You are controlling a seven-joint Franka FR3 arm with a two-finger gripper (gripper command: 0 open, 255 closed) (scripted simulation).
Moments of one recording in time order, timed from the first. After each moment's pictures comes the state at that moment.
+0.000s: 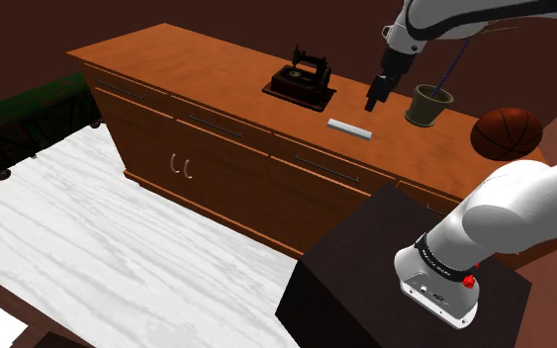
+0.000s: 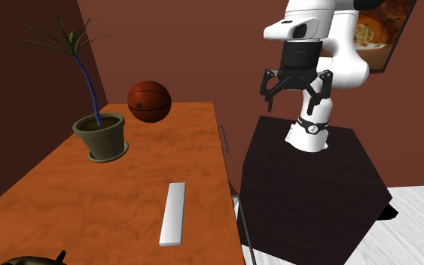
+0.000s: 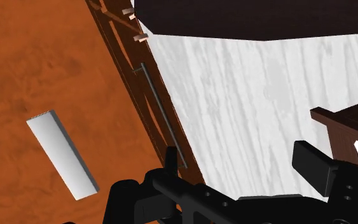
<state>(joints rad) -0.06 -0.49 -0.26 -2.47 -0.10 2.00 -0.34</state>
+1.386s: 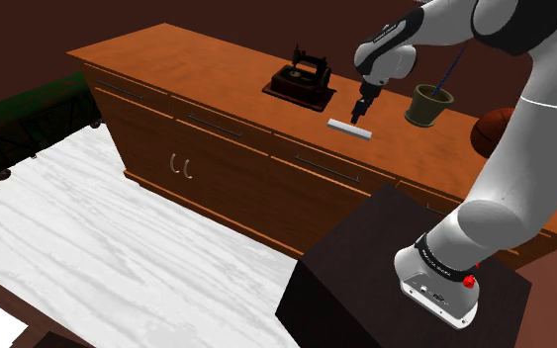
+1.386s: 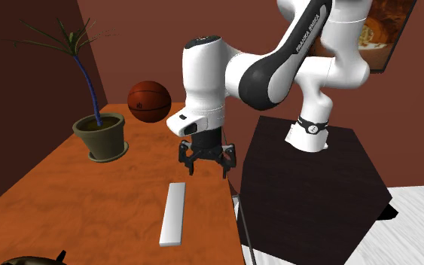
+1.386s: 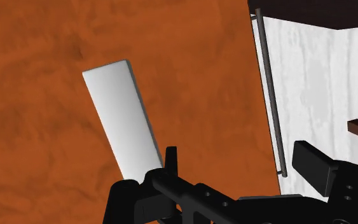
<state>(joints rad) -0.15 0.32 -0.43 -2.08 0.21 2.35 -0.91</state>
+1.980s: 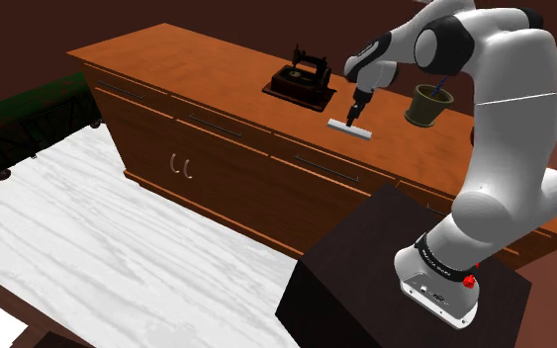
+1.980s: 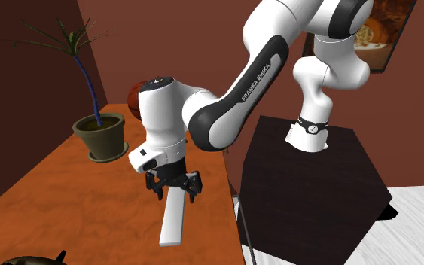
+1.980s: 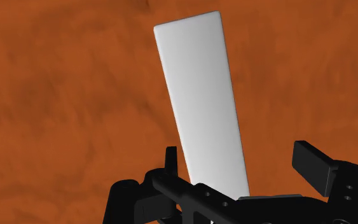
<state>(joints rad) -0.31 0.69 -0.36 -1.70 0.32 2.32 -1.06</state>
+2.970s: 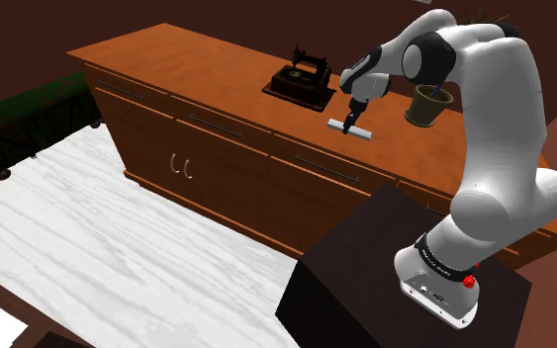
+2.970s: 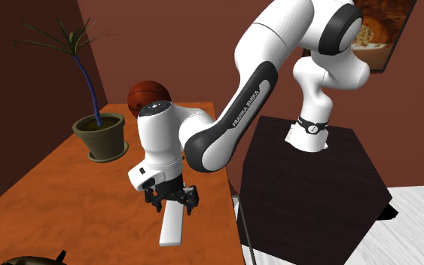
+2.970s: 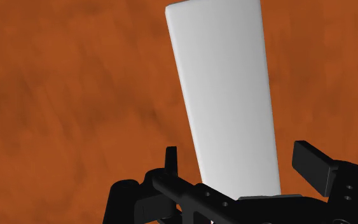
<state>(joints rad) -0.35 0.81 -0.32 -1.63 0.35 2.37 -1.08</state>
